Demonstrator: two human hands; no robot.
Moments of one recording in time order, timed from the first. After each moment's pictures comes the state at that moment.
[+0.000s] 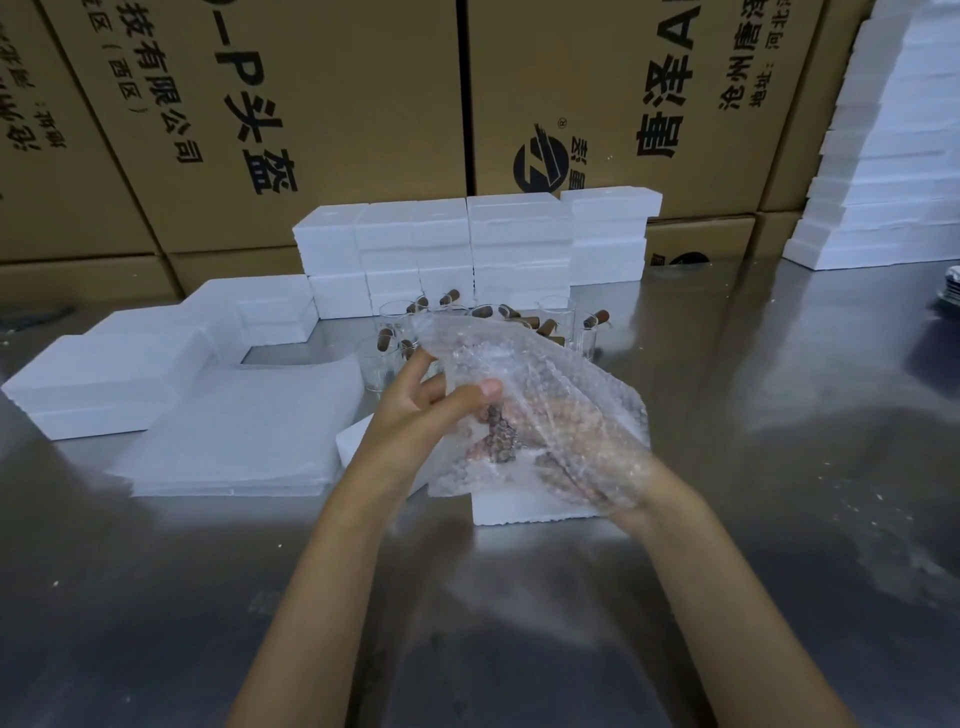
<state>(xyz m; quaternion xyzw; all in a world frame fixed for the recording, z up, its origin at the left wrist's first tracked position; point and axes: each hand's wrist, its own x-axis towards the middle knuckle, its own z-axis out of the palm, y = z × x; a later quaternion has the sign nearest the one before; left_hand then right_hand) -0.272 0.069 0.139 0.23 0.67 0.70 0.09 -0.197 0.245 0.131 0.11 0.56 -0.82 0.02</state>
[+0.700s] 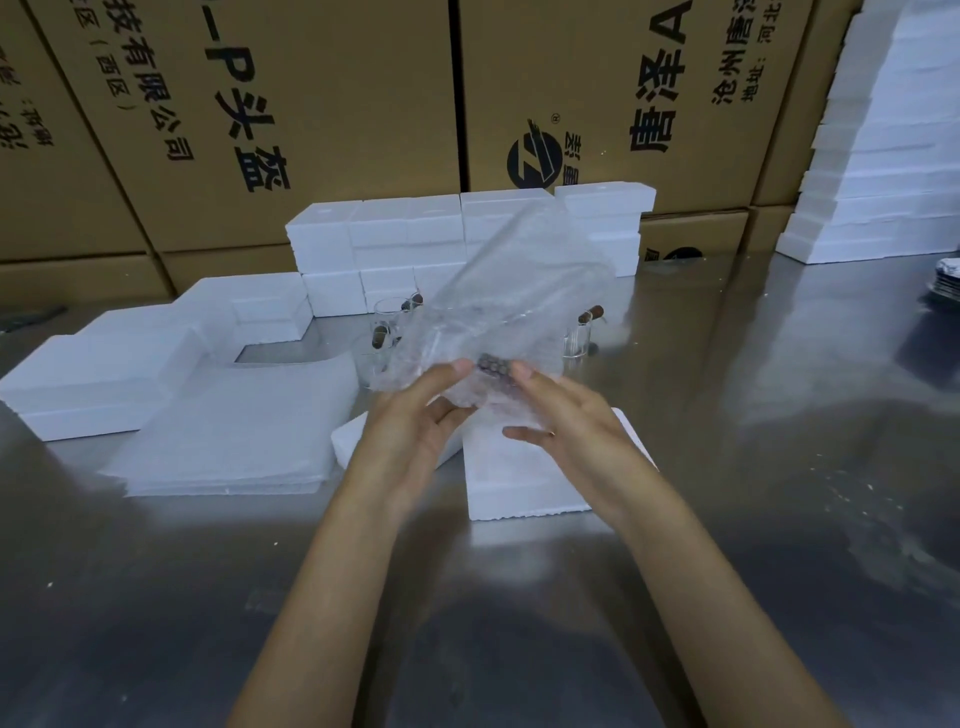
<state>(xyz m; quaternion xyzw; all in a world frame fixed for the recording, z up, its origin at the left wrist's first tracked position) -0.272 0.079 0.140 0.15 0.49 0.85 0.14 -0.216 0.236 0.127 -0.02 0.65 -0.76 -0.10</state>
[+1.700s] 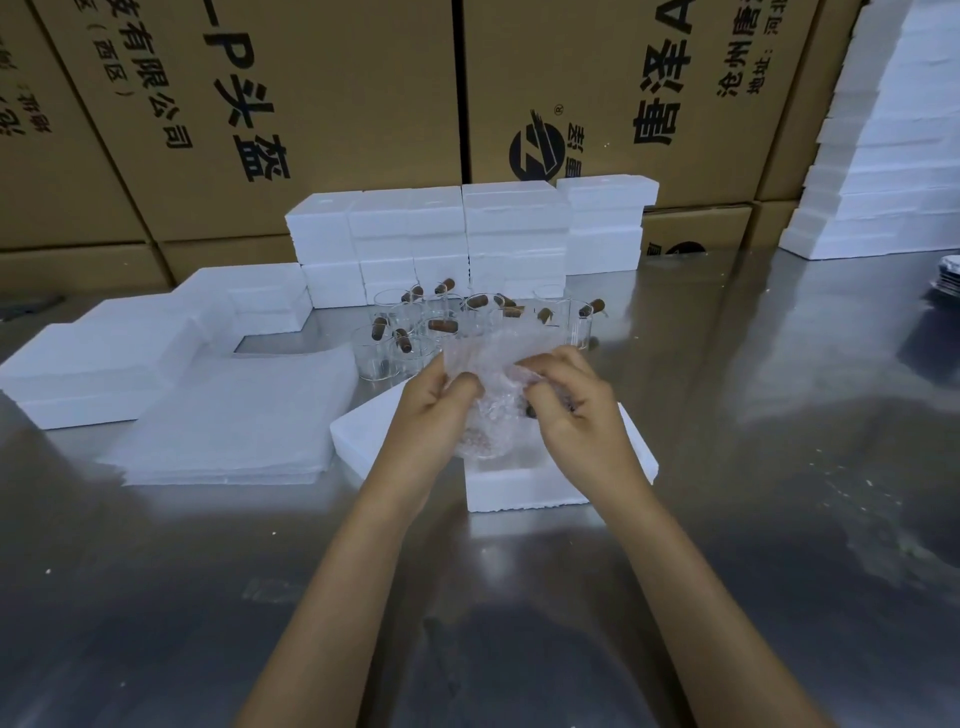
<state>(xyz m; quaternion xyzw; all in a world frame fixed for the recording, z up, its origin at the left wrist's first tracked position) -0.258 0.092 0.136 0.20 0.68 0.71 0.03 -0.212 0.228 0.127 -0.05 0.74 -0.59 -0.30</state>
